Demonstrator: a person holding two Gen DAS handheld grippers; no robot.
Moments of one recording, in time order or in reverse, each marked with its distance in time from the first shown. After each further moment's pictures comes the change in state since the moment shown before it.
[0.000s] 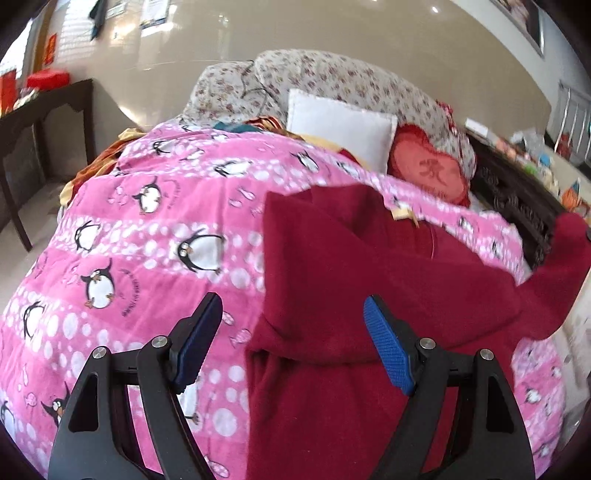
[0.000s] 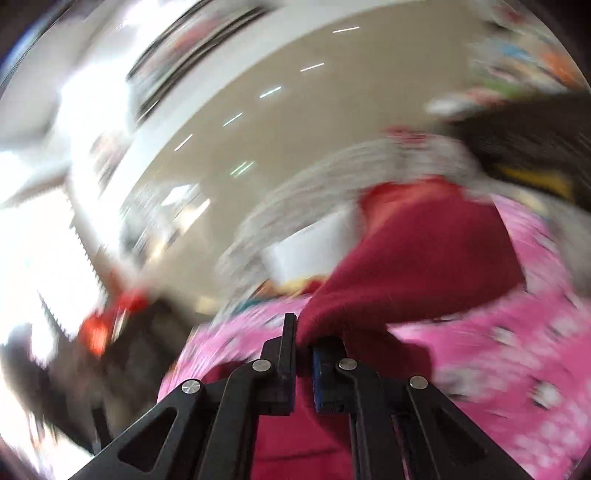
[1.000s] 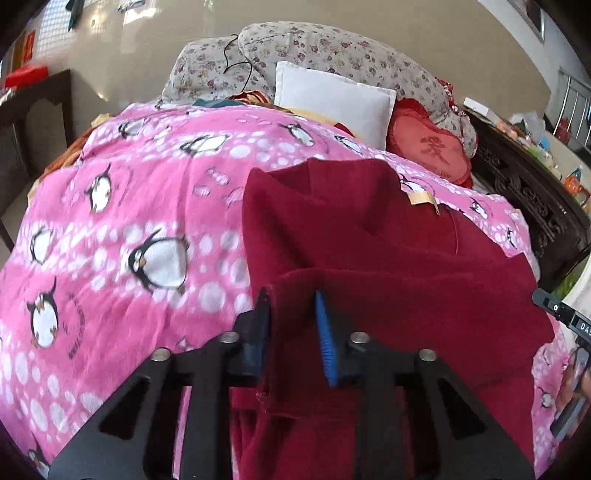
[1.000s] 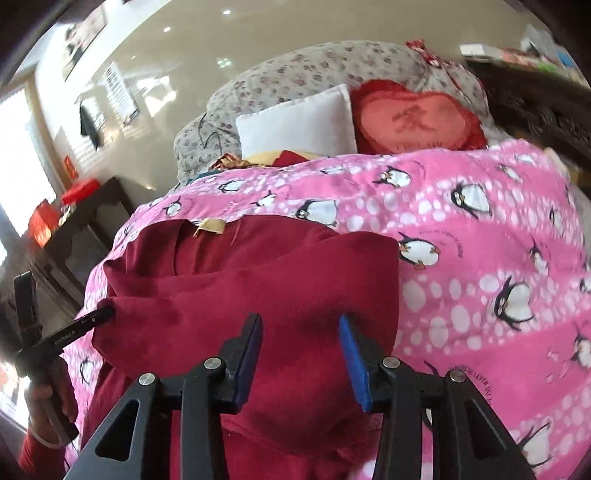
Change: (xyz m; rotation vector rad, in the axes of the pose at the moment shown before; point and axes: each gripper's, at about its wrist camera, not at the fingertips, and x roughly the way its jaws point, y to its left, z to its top) left arm 0.072 -0.011 0.015 0.062 0.088 -0.016; right arm 0.116 -0.027 -0.089 -0.057 0.368 -0.218
